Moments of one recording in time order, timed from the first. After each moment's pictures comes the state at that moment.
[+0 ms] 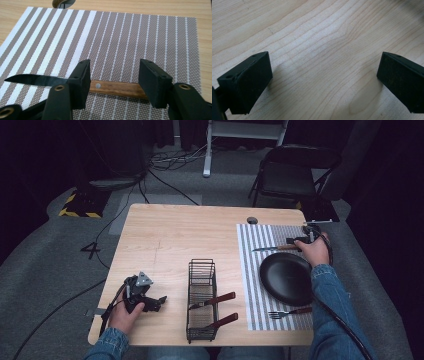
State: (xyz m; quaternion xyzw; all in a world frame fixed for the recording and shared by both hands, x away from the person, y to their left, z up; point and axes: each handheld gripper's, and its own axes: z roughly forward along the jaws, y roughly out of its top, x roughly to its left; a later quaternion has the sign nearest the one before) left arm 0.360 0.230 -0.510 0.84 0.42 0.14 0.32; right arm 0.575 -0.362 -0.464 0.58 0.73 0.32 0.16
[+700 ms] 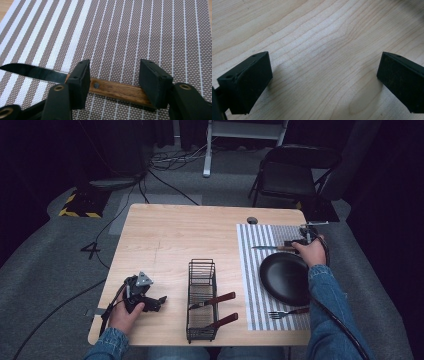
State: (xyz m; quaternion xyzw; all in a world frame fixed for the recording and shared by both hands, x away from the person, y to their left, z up) left arm 0.360 0.230 -0.510 0.84 0.42 0.14 0.32; right arm 0.576 -0.360 -0.477 0.61 0.72 0.30 0.14
